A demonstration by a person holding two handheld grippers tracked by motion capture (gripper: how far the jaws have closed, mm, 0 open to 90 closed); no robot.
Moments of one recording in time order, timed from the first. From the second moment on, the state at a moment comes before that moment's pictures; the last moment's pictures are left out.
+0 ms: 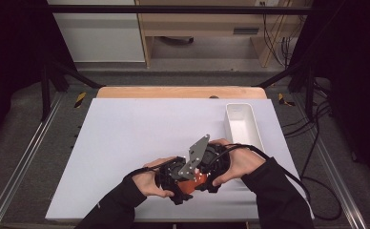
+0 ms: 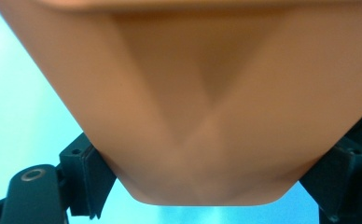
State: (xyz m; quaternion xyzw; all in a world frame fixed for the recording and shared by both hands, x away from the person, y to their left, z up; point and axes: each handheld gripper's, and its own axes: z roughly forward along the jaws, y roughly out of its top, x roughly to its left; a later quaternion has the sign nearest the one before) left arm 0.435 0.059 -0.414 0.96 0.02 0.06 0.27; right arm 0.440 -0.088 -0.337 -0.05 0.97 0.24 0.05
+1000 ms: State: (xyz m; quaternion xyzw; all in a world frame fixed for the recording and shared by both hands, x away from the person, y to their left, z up) left arm 0.442 0.076 -0.410 0.94 0.05 0.07 0.32; right arm 0.440 -0.095 -0.328 -0.02 0.95 0.29 0.08
